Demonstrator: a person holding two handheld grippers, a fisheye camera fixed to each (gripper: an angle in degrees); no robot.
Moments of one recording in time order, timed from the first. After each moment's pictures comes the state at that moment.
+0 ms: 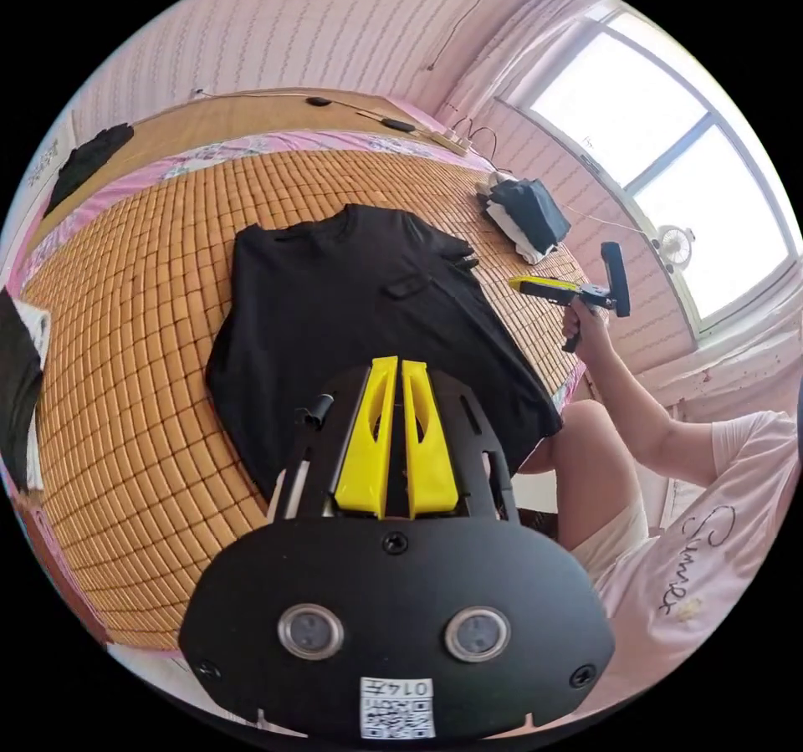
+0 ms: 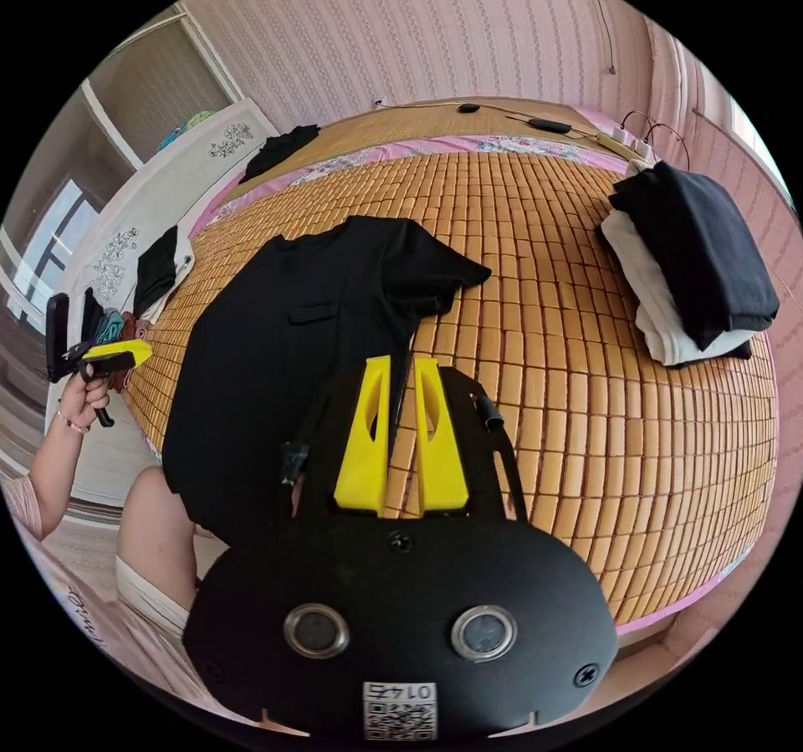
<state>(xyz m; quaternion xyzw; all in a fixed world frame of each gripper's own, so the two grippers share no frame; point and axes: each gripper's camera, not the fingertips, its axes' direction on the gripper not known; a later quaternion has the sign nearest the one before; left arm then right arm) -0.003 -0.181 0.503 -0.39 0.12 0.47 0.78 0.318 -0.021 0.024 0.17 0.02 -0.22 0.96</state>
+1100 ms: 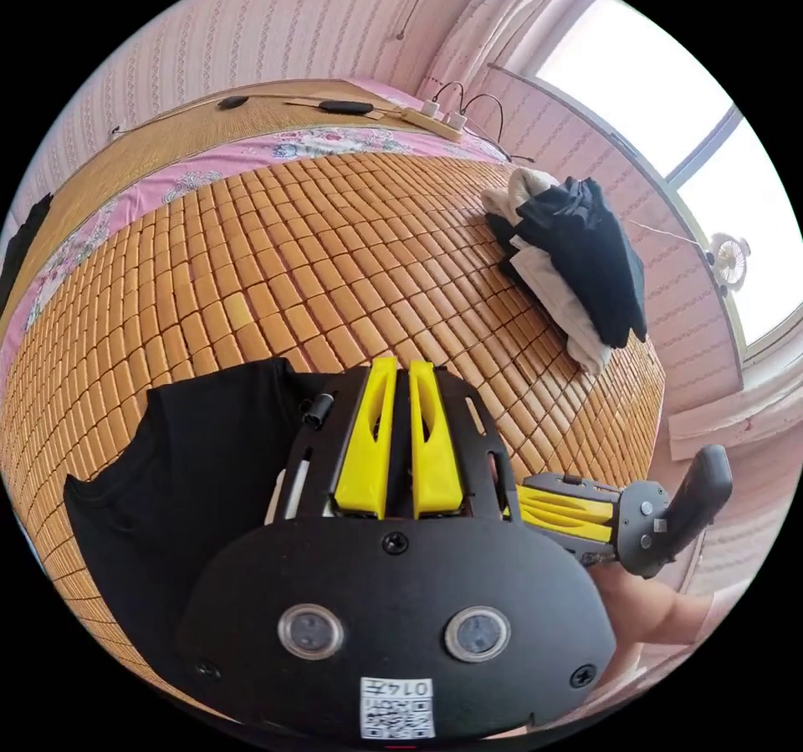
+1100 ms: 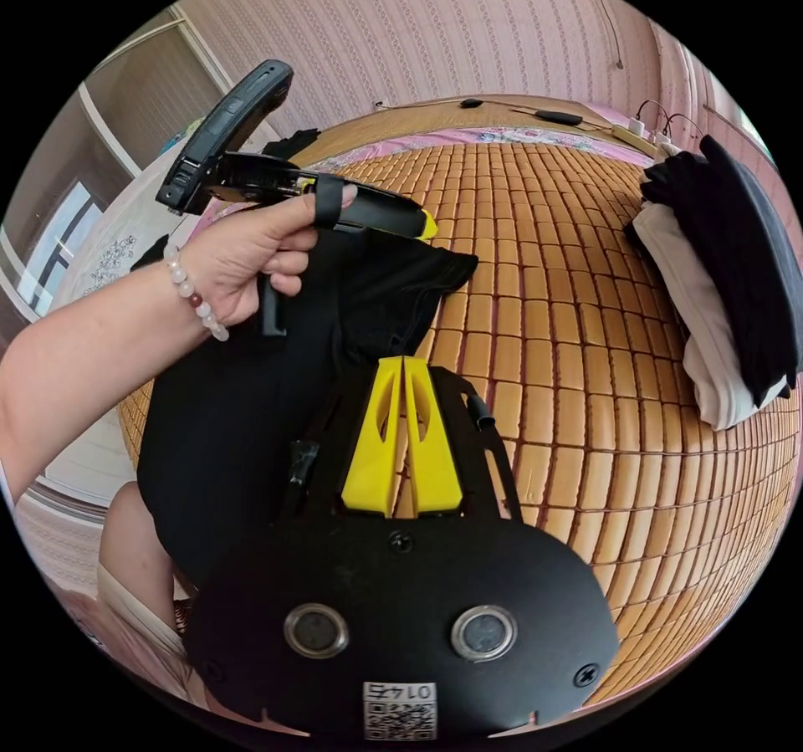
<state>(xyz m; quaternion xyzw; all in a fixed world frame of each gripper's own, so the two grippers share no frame) 0.255 -0.040 0.689 -0.37 0.11 0.51 0.77 0.314 -0.086 0.092 0.17 0.00 -0.23 0.96</state>
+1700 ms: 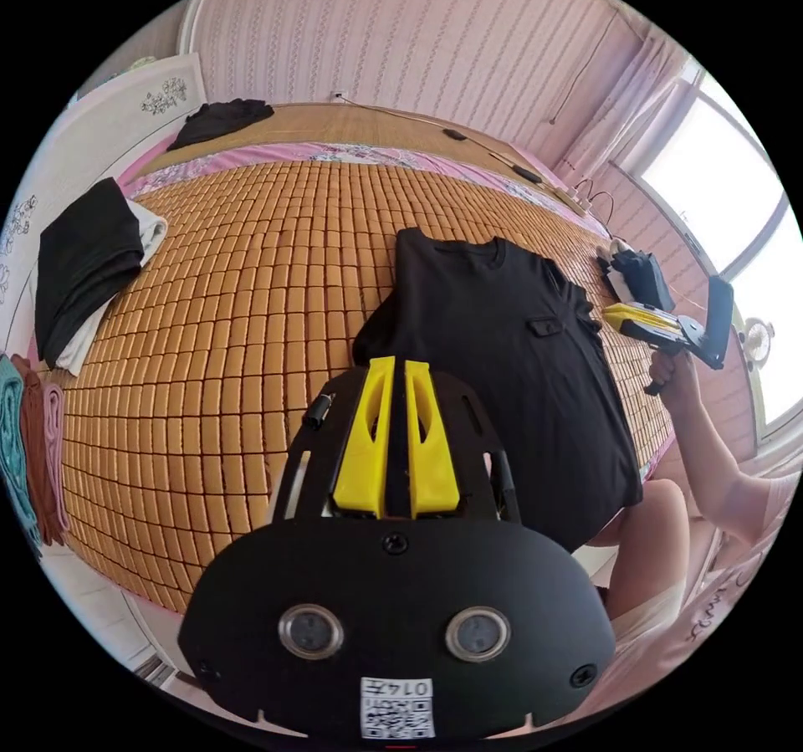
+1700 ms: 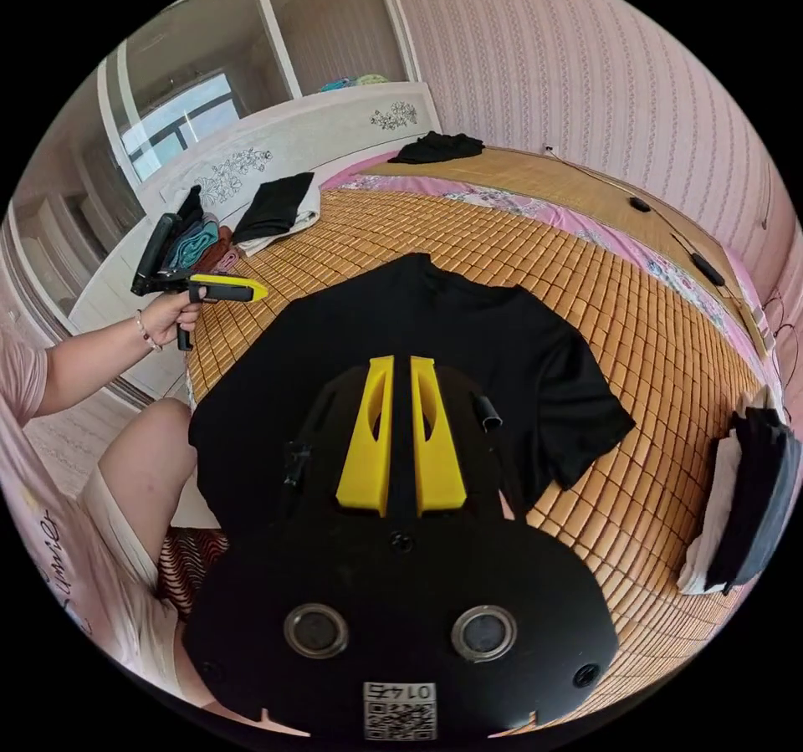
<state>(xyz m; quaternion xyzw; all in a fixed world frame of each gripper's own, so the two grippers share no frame) -0.096 -0.209 0.473 -0.27 -0.01 0.39 0.88 0.127 -0.031 0.091 0.16 -0.03 -0.46 0.87</state>
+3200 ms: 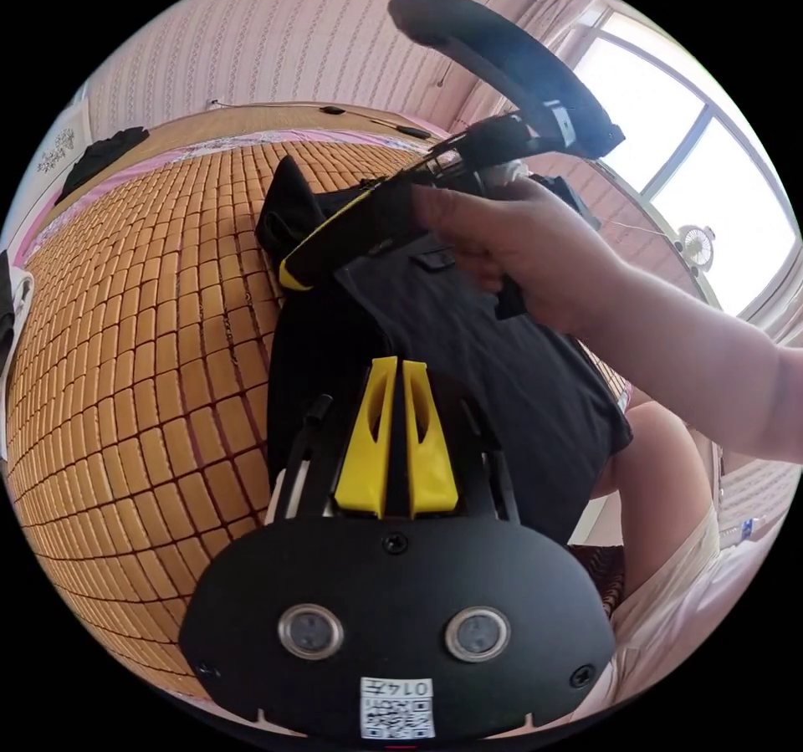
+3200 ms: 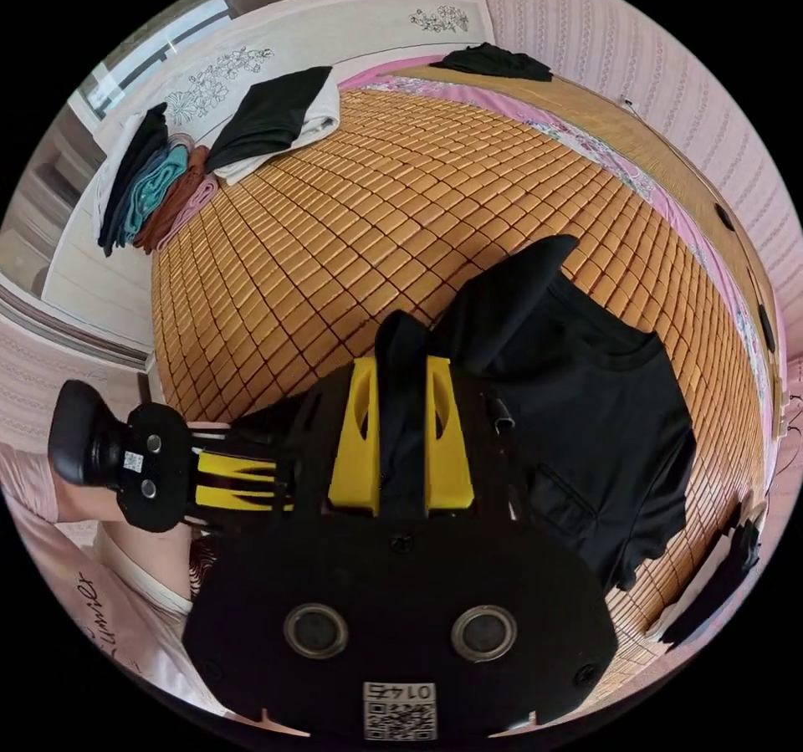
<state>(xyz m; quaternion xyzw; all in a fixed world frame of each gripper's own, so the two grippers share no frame) -0.188 -0.040 0.586 -0.32 0.11 0.47 0.81 -0.090 -0.075 0.257 0.01 0.06 -0.49 0.87</state>
